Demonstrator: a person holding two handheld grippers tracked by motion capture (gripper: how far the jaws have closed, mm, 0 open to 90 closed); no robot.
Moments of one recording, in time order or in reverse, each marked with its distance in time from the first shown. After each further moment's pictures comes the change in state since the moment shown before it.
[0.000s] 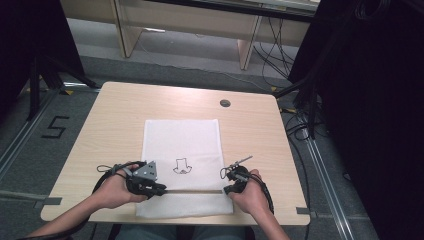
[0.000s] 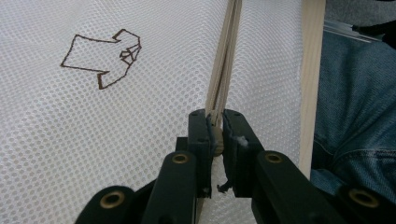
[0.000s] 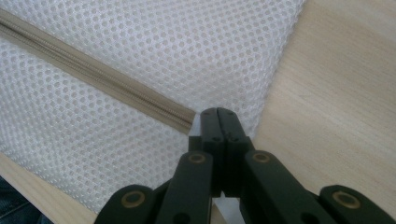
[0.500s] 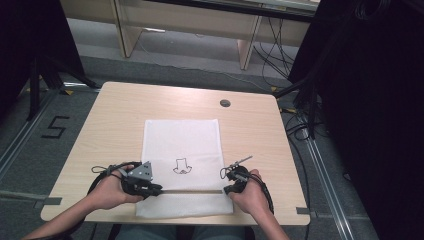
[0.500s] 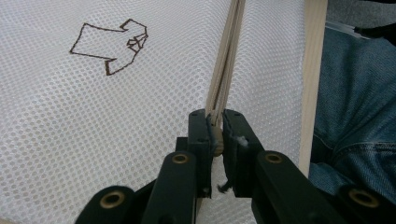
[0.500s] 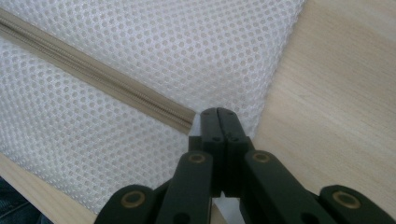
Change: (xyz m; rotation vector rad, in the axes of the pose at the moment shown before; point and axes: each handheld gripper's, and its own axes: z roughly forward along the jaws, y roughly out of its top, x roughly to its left) left arm 0.002 -0.009 -0.007 -0.004 0.000 -0.024; right arm 0.000 0.000 0.000 0.000 0.000 -0.001
